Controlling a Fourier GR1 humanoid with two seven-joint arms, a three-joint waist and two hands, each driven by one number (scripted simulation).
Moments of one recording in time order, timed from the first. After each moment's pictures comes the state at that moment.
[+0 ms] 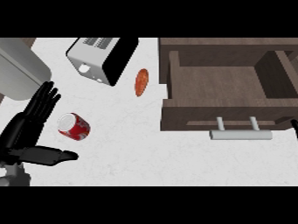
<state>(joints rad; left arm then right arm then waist) -0.04 0.16 0.16 -1.65 0.10 -0.26 0.06 0.27 -0.06 -0.20 -2.05 -0.06 0.16 0.02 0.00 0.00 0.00</state>
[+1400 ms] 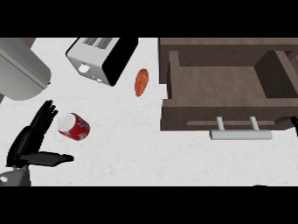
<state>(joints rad) -0.11 0.24 0.24 -1.06 -0.02 -0.30 -0.41 0.24 -0.03 -0.22 -2.06 -0.03 0.19 0.04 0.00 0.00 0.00</state>
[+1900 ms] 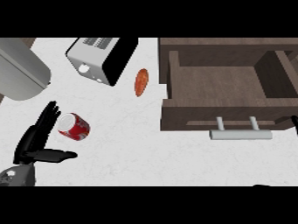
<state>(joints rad) -0.19 0.25 0.25 -0.86 -0.03 -0.28 -0.48 0.23 -0.02 -0.22 -2.07 -0.03 0.19 0.05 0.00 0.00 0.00</state>
